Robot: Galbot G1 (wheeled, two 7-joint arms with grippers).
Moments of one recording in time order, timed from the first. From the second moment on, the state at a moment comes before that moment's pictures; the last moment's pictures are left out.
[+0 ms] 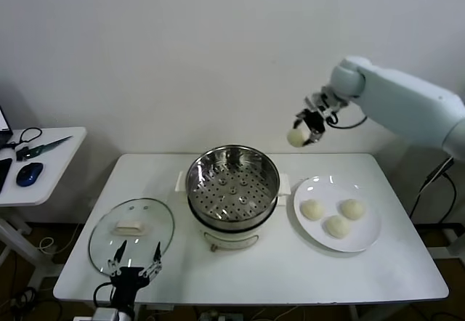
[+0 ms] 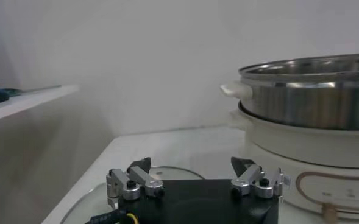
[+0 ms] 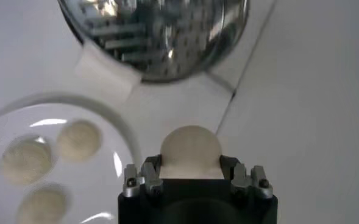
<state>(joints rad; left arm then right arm) 1.74 -1.47 -0.61 -2.02 -0.02 0.00 0.00 0.80 1.05 -1.39 1.15 0.26 0.22 -1.10</state>
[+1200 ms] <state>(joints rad) 1.76 -1.47 -0.63 -2.05 -0.01 -0.01 -0.01 0.48 1.38 -1.33 0.92 -0.33 0.60 -0.88</state>
